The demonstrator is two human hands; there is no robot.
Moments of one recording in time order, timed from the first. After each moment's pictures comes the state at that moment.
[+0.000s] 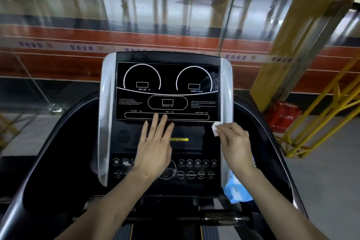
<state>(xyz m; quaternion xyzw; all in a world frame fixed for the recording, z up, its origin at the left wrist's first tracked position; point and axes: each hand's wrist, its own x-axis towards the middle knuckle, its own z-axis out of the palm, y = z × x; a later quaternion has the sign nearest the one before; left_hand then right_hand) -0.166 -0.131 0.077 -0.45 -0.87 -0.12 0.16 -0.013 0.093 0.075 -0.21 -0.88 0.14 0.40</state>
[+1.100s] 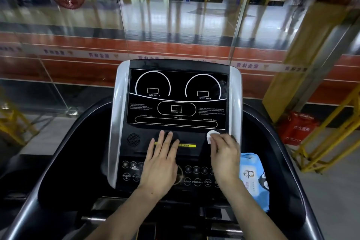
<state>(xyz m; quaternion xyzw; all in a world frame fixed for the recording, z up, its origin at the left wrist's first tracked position) -0.139 -0.147 0.058 -0.43 -0.89 -0.10 0.14 -0.052 0.055 0.049 -0.27 -0.85 0.15 0.43</state>
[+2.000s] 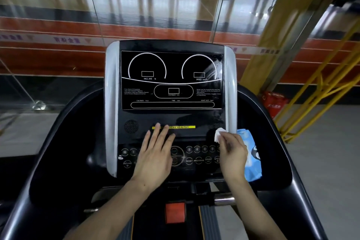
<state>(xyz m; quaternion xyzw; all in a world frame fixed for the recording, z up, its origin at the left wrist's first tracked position) -0.153 -0.186 0.042 -0.50 -0.85 -0.13 0.11 0.000 0.010 0.038 -0.37 -0.77 0.29 0.43</state>
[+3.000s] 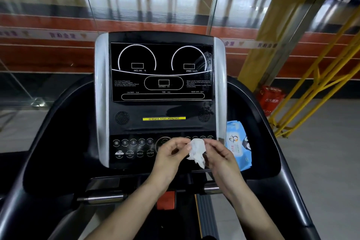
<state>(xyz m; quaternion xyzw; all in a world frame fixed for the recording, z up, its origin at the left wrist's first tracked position) -0.070 -0.155 0.072 -0.22 -0.63 -0.68 -0.30 0.052 -0.033 0.066 -0.30 -0.53 0.76 0.24</state>
